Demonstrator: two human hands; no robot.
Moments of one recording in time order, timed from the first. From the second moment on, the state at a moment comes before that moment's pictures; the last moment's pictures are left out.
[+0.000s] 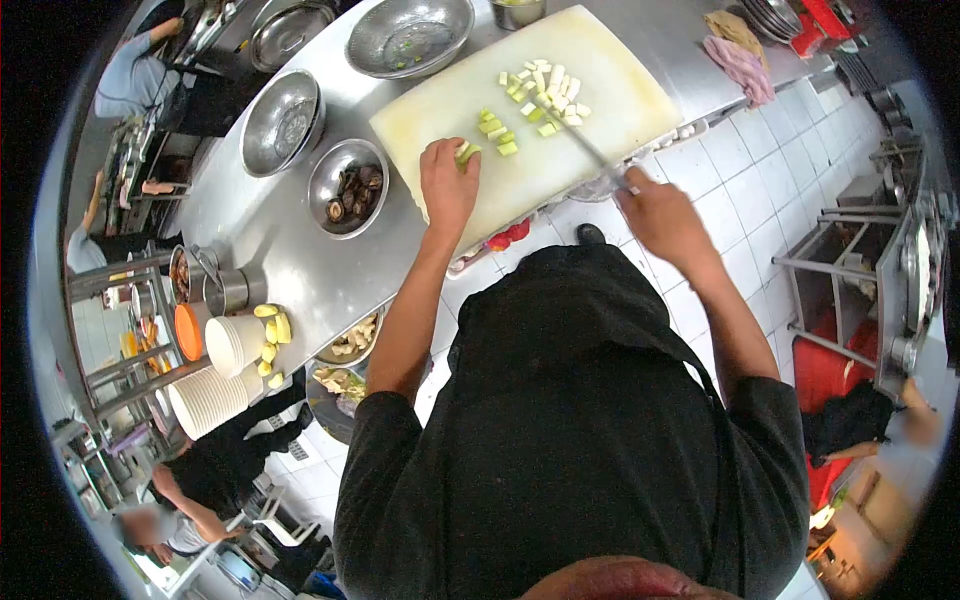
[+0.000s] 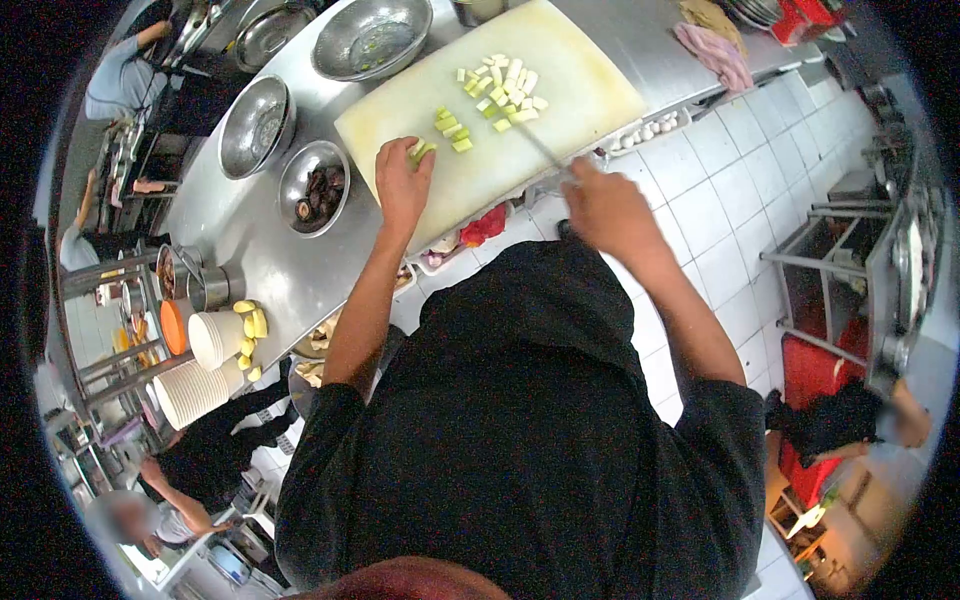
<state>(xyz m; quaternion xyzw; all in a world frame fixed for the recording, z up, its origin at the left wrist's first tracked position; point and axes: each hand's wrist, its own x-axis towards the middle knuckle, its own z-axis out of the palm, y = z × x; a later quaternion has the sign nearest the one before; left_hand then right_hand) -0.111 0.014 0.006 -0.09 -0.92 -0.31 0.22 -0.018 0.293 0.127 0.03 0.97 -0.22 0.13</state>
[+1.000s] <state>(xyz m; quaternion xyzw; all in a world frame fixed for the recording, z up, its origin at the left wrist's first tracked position) -0.208 0.141 -0.019 0.01 -0.94 -0.25 0.23 -0.257 0.294 0.004 -0.43 0.85 -0.32 -0.01</state>
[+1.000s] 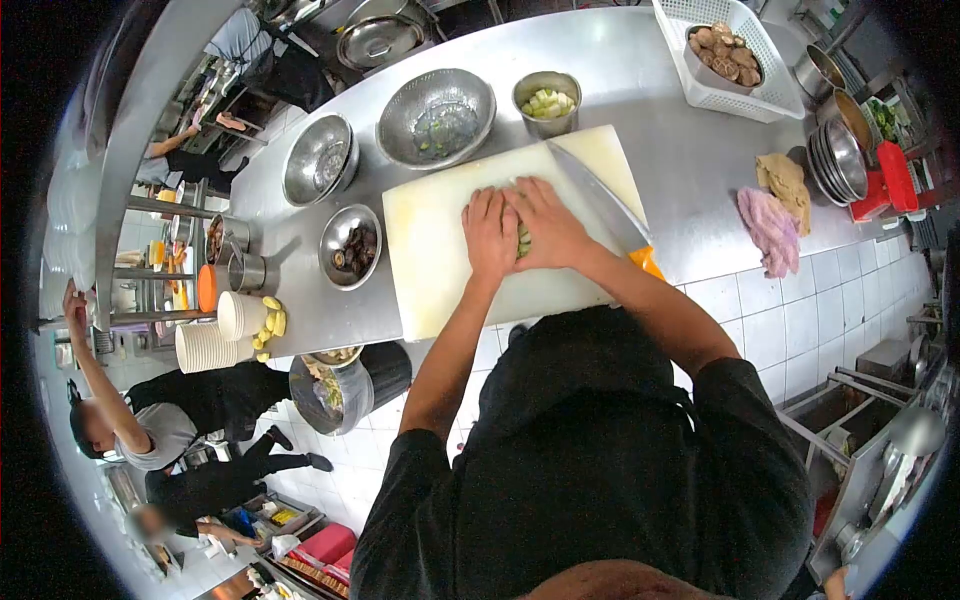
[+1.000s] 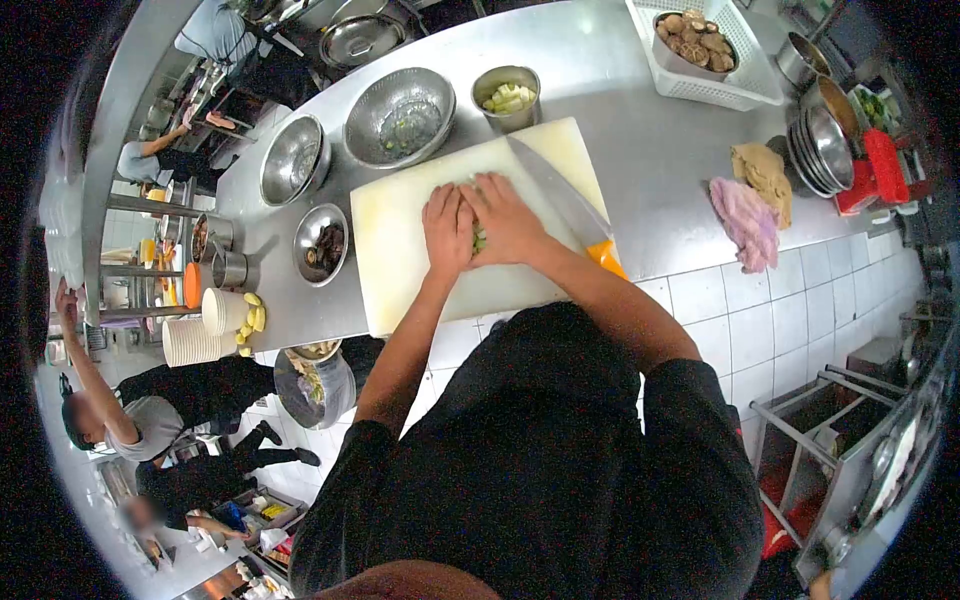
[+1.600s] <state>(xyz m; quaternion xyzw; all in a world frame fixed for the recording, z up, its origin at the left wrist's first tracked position) -0.273 0.201 0.007 0.25 -0.35 -0.88 0.21 -0.298 0.257 -0.003 -0.10 0.60 -0.78 0.13</state>
